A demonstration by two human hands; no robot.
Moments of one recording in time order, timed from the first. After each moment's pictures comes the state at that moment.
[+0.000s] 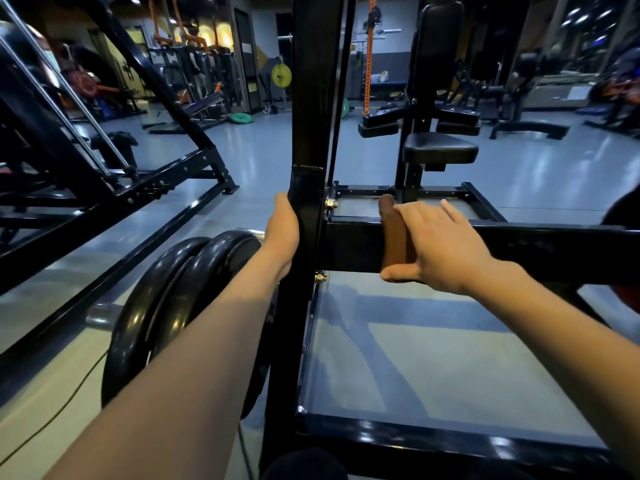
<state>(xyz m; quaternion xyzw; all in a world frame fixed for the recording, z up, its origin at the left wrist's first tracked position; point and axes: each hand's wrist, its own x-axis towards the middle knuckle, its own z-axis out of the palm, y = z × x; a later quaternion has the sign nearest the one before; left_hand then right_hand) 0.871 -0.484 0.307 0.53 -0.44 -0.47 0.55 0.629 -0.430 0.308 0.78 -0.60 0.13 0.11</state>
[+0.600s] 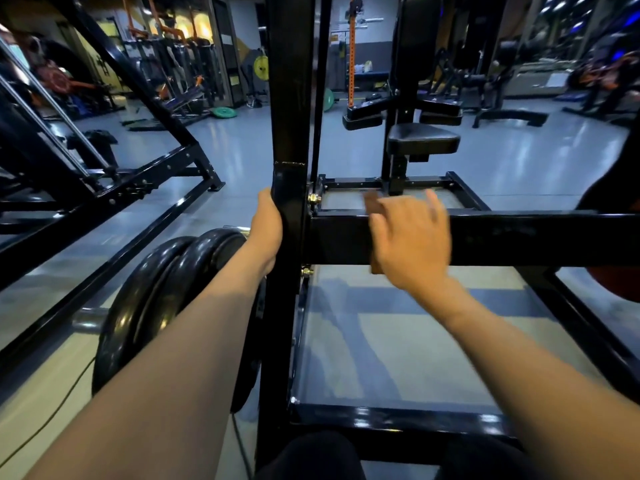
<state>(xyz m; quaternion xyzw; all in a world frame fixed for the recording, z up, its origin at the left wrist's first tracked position) 0.873 -0.482 0.308 0.52 -0.46 -0.49 0.53 0.652 -0.437 0.267 0.66 -0.60 0.38 0.25</state>
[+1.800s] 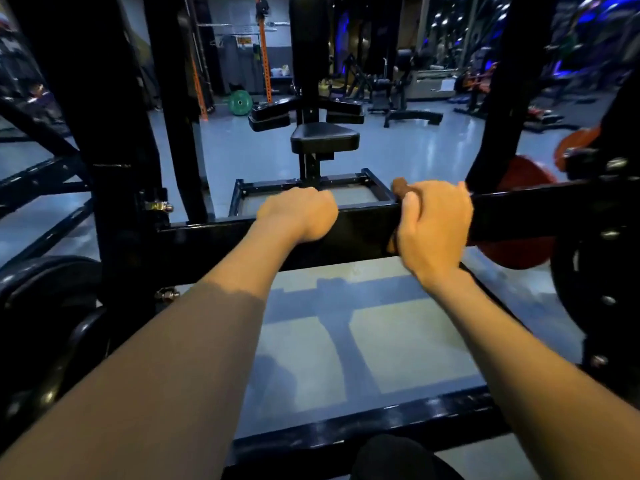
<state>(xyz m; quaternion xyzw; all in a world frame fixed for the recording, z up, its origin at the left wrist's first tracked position) 0.656 -0.470 0.336 0.51 -0.86 0.01 0.06 0.469 -0.405 0.268 0.49 -0.68 0.48 0.25</state>
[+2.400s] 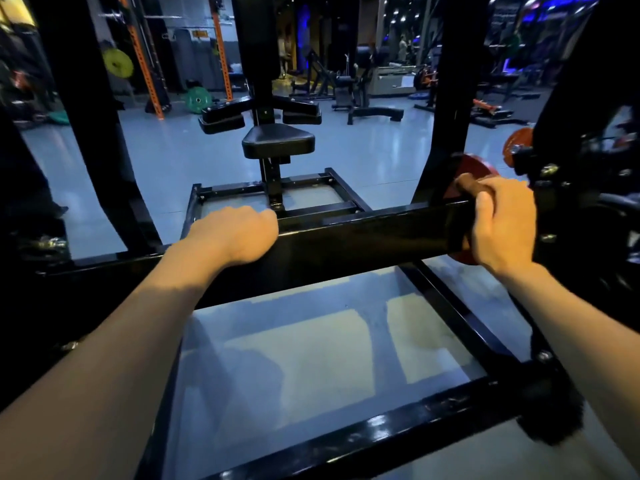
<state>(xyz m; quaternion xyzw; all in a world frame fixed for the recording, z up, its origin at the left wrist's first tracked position) 0.633 -0.475 0.350 0.55 -0.83 -0.04 0.01 0.258 -0.357 0.266 0.49 -0.70 0.45 0.27</state>
